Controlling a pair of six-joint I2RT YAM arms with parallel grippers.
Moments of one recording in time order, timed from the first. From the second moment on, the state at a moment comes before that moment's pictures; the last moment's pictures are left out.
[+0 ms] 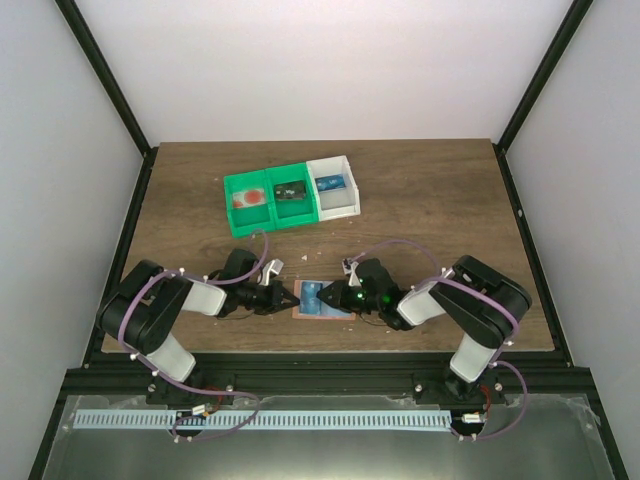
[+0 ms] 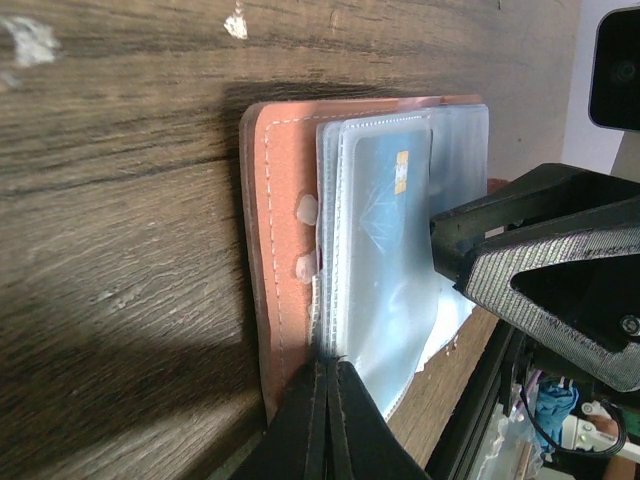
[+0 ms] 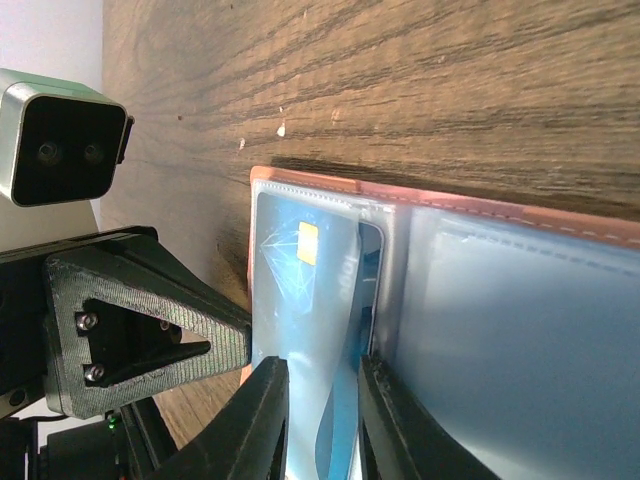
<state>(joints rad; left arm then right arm) -0.46 1.62 0.39 0.34 0.77 -0.71 0.78 1.70 0.43 0.68 -0.37 1.02</state>
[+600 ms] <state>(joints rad) -0.46 1.62 0.40 0.34 0.77 -0.71 0.81 1.65 0.46 0.57 -0.30 0.98</state>
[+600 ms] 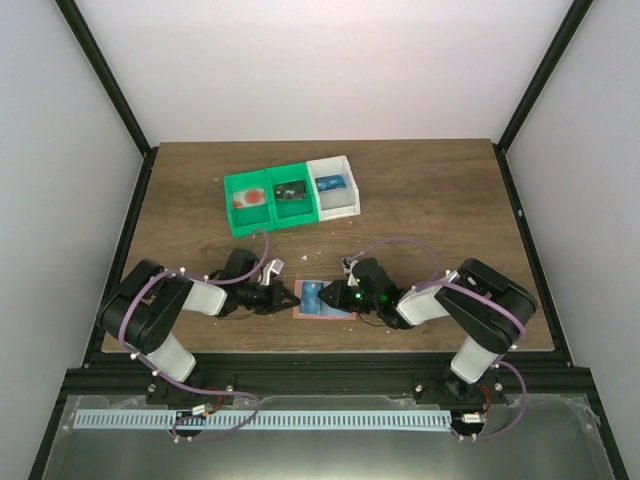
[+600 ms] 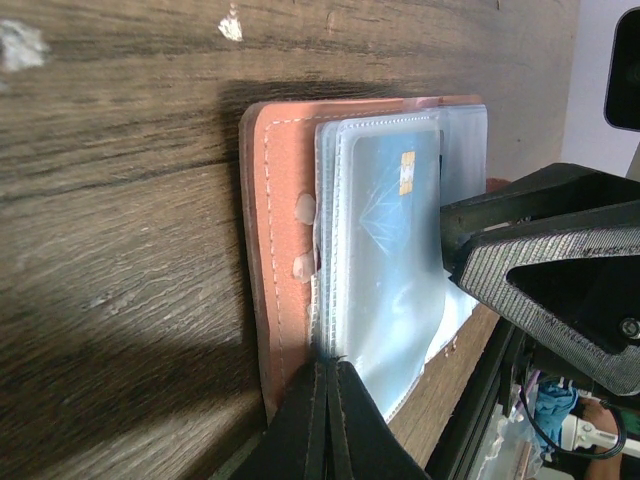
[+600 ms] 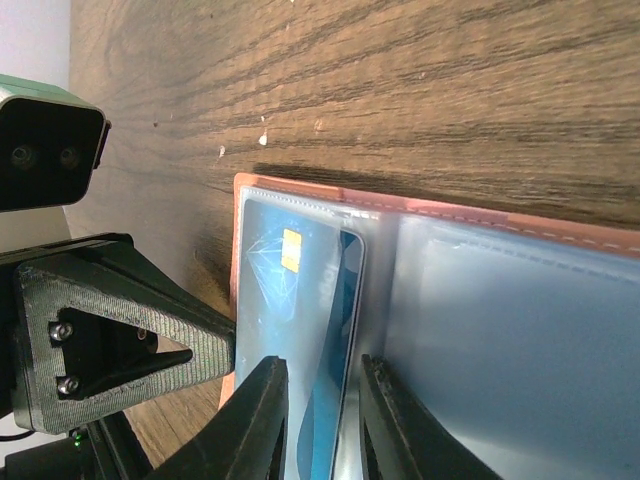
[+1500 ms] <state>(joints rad) -0.46 1.62 0.40 0.34 0.76 -0.71 0.80 1.69 0.40 0.71 -0.32 0.98</state>
